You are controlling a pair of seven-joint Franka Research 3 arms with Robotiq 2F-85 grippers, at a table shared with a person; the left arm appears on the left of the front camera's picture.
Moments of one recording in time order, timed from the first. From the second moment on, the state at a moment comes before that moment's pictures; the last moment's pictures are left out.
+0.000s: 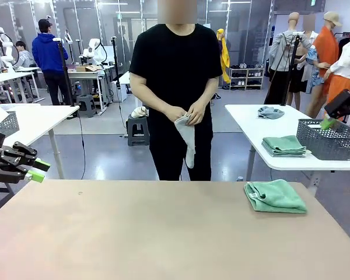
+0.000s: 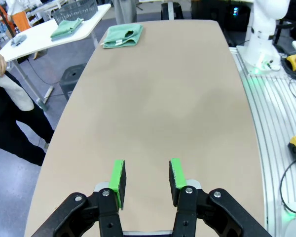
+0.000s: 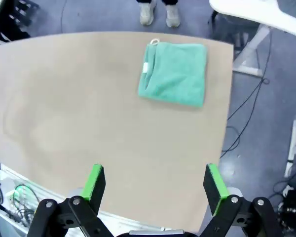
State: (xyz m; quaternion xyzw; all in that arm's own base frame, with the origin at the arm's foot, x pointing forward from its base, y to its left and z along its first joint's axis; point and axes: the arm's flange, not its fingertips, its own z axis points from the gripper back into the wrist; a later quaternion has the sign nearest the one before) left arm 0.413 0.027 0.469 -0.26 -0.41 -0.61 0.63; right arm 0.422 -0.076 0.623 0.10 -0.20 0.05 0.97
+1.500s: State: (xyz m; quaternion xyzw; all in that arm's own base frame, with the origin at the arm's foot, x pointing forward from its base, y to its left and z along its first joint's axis) left arm 0.413 0.027 0.469 -0.26 -0.41 -0.61 0.63; right arm 0.406 -0.017 0.636 0.08 -0.18 0.06 0.98
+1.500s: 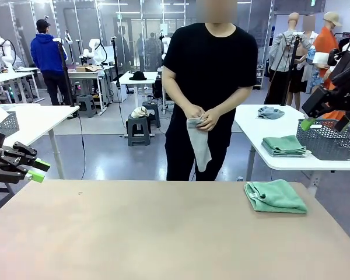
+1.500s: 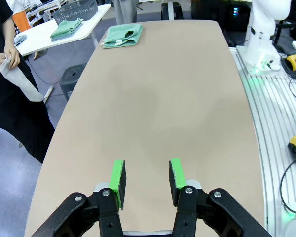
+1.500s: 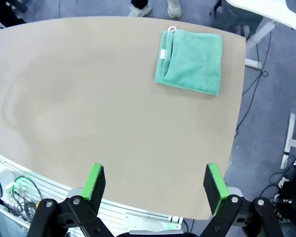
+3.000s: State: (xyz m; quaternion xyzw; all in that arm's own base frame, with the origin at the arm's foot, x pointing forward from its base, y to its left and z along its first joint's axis) left arm 0.413 0.027 0.469 -0.26 -0.41 -0.61 0.63; right arm 0.406 -0.017 0.636 0.08 -0.18 0.06 0.98
